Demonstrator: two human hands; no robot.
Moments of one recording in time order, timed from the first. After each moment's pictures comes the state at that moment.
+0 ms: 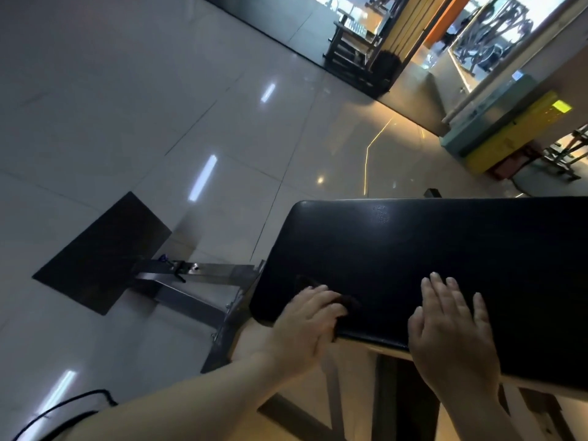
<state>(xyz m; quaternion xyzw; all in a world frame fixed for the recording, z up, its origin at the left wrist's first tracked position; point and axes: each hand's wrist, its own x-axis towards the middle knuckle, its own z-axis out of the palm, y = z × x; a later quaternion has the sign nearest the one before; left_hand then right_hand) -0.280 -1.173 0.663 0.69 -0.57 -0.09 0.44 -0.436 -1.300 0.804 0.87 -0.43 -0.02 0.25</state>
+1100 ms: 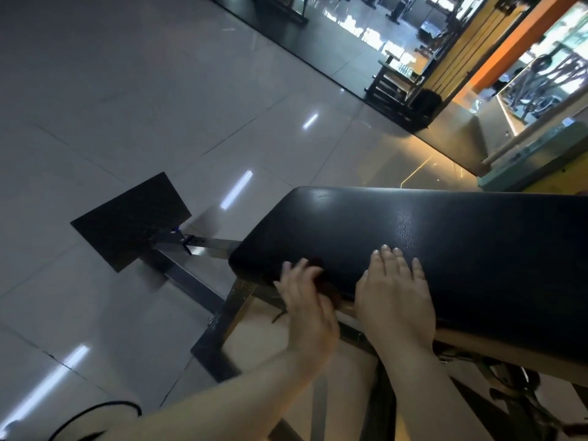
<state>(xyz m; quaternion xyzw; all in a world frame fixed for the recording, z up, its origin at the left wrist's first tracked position) -0.432 -1.230 0.690 0.73 -0.15 -0.05 0.66 -0.459 -1.298 0.816 0.92 -0.32 -0.02 0.23</state>
